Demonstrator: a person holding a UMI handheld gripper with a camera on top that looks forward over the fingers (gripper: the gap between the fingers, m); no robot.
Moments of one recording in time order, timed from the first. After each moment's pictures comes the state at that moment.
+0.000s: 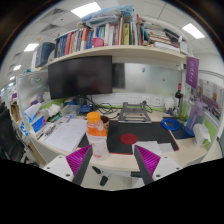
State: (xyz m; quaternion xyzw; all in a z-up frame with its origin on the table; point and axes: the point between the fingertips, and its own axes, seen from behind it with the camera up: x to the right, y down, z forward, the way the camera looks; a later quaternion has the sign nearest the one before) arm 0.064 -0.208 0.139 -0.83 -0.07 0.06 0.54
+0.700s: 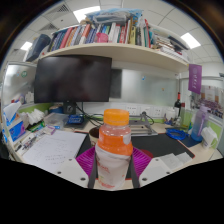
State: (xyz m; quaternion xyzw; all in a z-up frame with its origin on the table) arm -0.006 -0.077 0.097 -0.78 -0.02 -0.02 0.62
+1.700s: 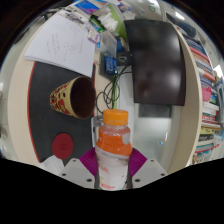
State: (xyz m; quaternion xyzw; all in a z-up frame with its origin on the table) arm 0.088 0.025 0.149 -0.59 -0.58 -0.42 0.38
